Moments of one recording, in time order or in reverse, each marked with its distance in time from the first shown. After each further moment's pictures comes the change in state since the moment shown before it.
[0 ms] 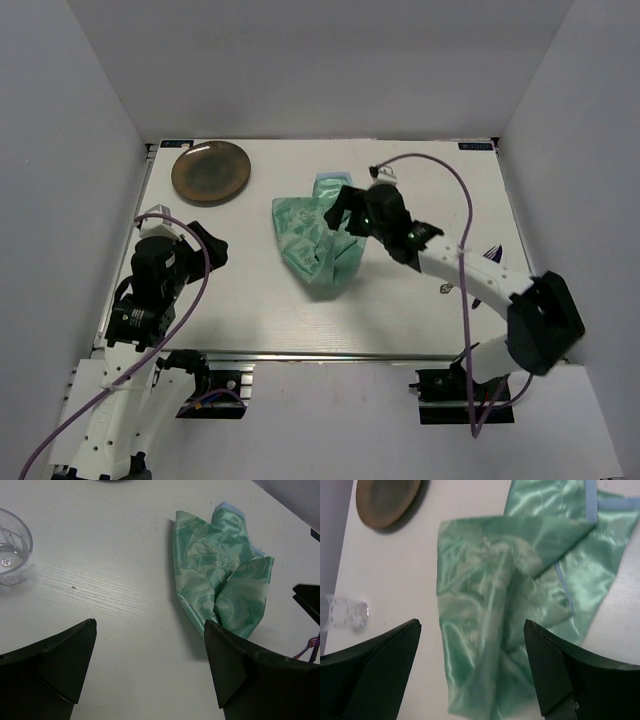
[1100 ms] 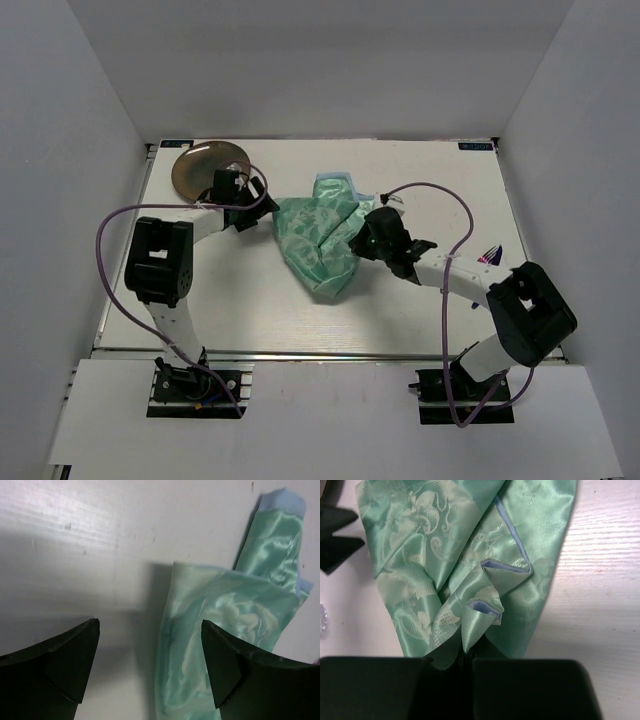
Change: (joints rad) left arm 0.000 1.279 0.307 0.629 0.290 -0.101; right arm -0.034 0.114 -0.128 0.056 0.047 0.156
